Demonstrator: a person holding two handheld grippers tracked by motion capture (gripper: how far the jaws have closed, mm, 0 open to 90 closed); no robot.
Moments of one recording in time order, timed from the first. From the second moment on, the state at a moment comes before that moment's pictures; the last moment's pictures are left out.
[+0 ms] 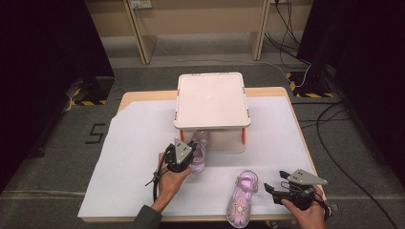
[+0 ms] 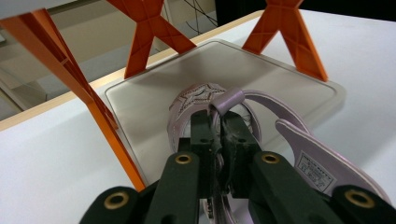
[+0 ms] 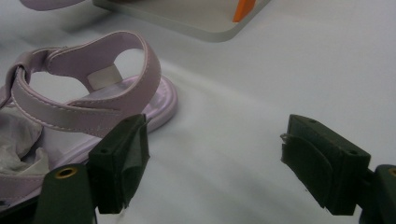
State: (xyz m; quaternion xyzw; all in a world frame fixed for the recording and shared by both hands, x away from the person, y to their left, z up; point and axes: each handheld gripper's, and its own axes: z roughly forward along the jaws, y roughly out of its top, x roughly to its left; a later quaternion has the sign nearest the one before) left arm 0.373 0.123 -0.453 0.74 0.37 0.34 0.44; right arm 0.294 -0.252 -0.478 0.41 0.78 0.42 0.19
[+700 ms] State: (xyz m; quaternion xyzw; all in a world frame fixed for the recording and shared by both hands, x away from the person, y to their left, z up) left arm 0.408 0.109 -0.469 0.74 0.39 0.37 0.41; right arm 0.294 -0.252 -0.479 0.41 0.79 0.42 0.19
